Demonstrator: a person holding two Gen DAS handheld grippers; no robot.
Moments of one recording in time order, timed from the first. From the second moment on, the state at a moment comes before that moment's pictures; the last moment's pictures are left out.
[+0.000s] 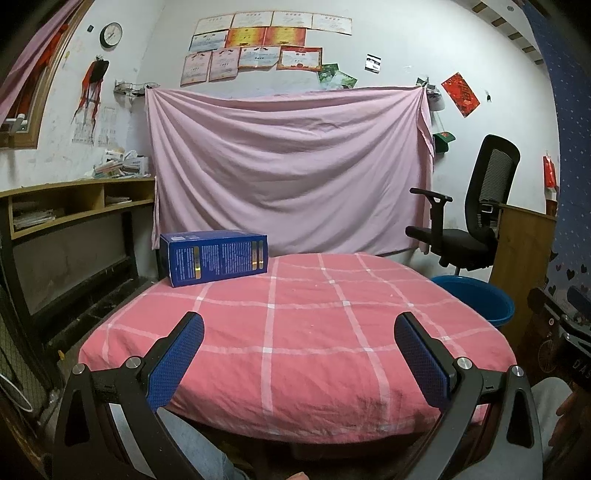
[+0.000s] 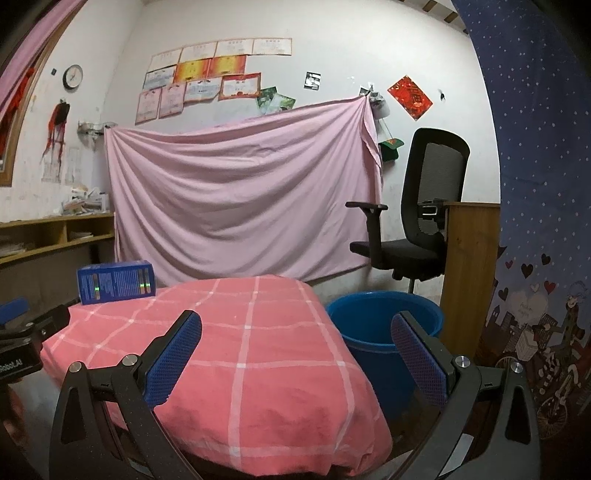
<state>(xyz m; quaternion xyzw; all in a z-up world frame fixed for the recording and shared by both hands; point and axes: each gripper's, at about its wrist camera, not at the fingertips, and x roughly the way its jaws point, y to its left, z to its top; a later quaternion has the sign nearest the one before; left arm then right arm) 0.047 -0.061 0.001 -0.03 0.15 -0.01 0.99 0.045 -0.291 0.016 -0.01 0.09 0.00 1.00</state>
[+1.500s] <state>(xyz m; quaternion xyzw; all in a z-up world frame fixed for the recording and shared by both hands) 0.045 -0.062 0.001 -0.03 0.15 -0.01 0.99 0.047 -0.293 0.013 -0.01 0.10 0.00 1.00</state>
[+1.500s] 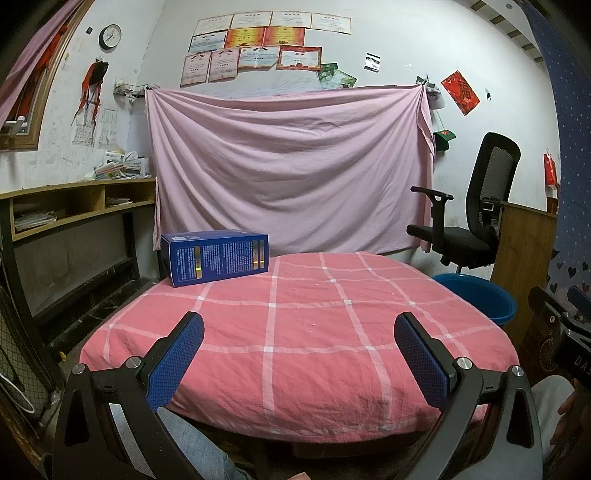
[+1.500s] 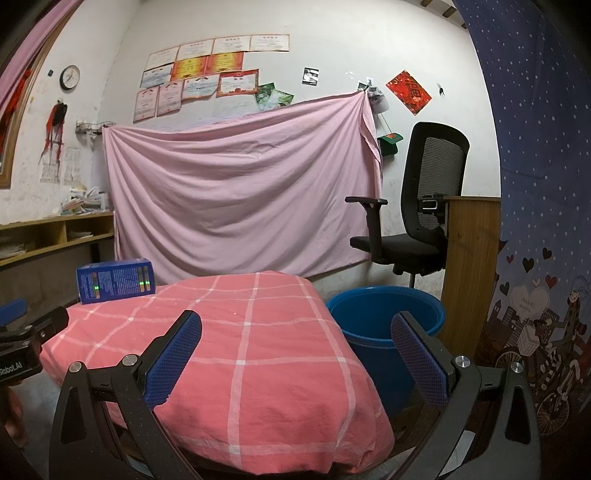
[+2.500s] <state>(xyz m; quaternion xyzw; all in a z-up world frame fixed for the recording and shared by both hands) 0.047 -0.059 0.002 -0.02 0.14 -0.01 0.99 0.046 -0.292 0.014 -0.01 0.10 0.00 0.99</state>
